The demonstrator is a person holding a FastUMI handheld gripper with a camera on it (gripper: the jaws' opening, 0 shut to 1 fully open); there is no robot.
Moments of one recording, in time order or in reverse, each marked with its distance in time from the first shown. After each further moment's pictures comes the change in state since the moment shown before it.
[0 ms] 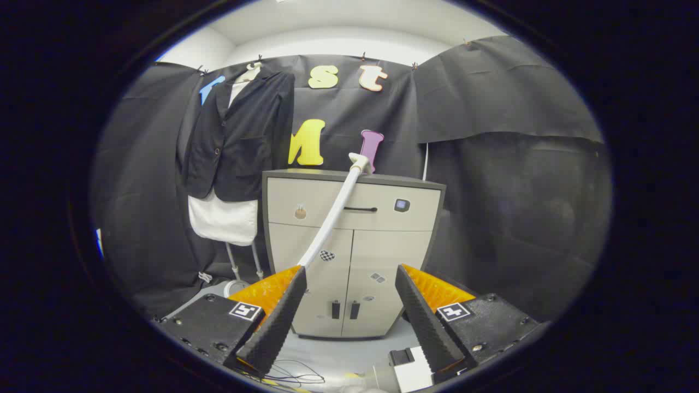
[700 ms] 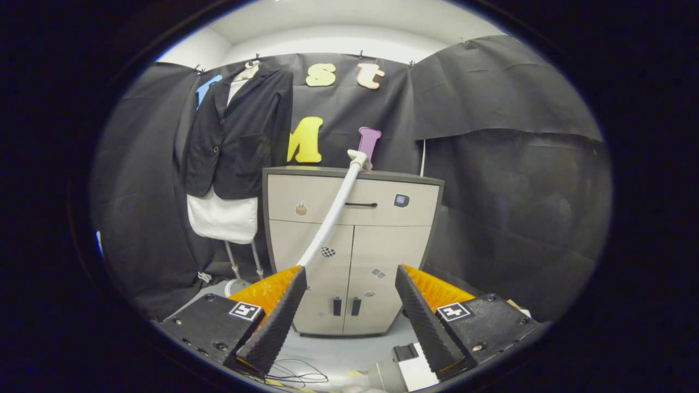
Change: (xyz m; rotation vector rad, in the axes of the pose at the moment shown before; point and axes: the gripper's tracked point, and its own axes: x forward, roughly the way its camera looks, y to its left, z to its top) arm -0.002 0.003 -0.007 0.023 0.007 -0.022
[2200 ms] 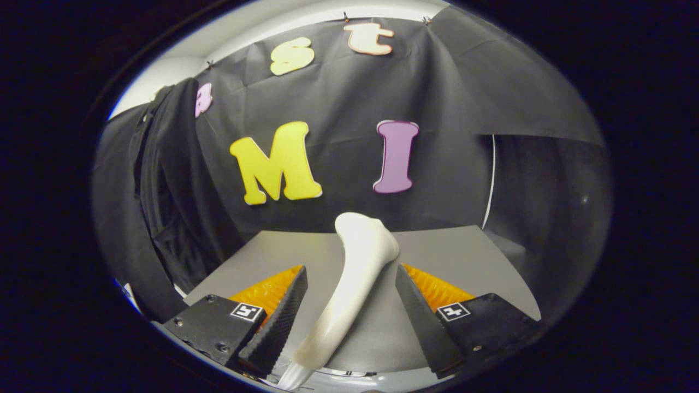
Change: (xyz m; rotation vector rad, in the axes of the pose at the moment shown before) arm 0.413 -0.050 0.254 0.095 0.185 0.284
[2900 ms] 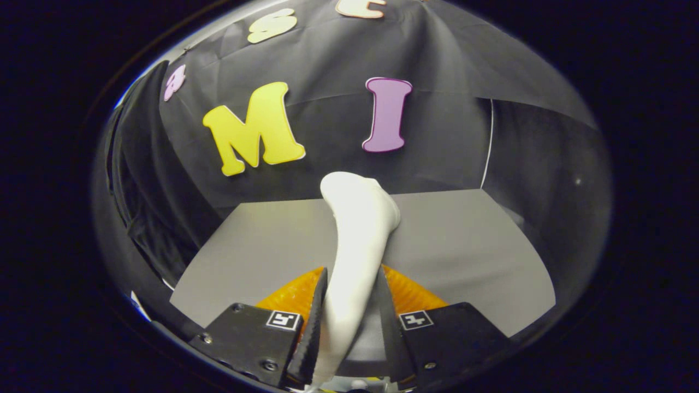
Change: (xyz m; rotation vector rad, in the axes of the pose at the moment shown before) arm 0.020 0.003 -0.025 0.105 0.164 -0.077
